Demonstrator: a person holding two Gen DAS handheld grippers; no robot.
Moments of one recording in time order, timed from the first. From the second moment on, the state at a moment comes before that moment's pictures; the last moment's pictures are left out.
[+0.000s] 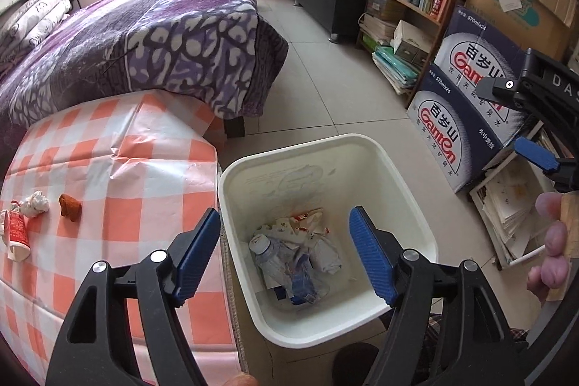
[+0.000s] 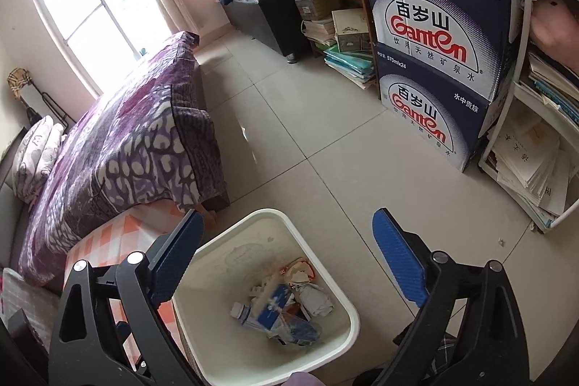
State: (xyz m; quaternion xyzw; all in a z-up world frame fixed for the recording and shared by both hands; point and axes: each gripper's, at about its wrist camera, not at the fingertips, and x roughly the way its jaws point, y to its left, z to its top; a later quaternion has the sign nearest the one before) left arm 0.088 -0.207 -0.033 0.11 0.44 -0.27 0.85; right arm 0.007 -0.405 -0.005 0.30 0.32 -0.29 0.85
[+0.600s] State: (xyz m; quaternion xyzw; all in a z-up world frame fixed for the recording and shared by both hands) left arm 0.132 -0.125 -0.060 0.14 0.47 -0.14 0.86; right arm 0.067 -0.344 -0.025 0.29 0.39 -0.24 0.84
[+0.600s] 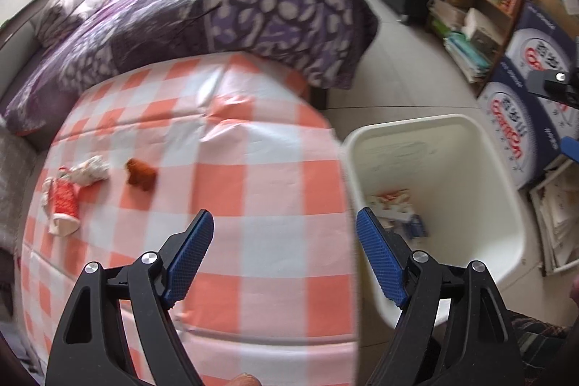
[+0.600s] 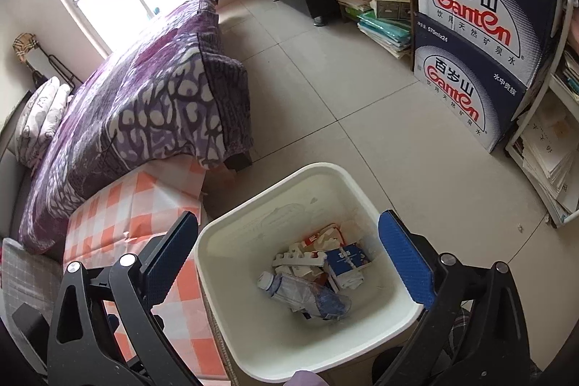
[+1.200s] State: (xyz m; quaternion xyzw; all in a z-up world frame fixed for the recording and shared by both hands) left arm 0.222 0.075 -0.073 0.13 0.49 0.13 0.86; right arm 0.143 -0.234 -0.054 0.21 0.45 -0.18 0.85
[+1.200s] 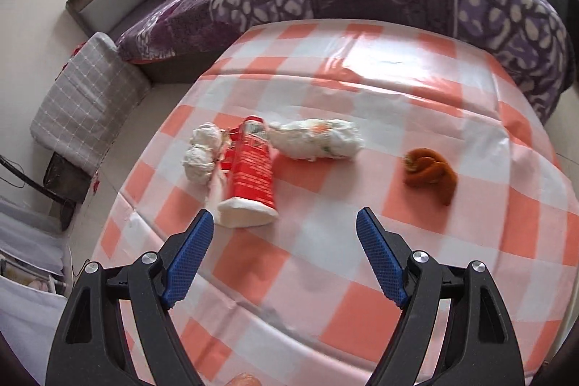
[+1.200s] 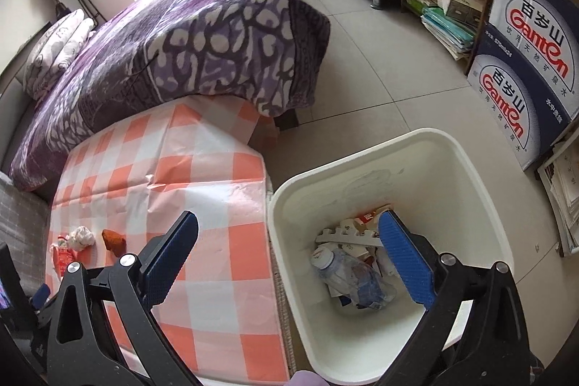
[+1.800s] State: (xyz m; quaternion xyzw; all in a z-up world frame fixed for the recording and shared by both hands) left arm 0.266 0.153 -0.107 0.04 0.52 0.09 0.85; right arm 0.226 -0.065 -0.101 0.01 0.46 0.02 0.89
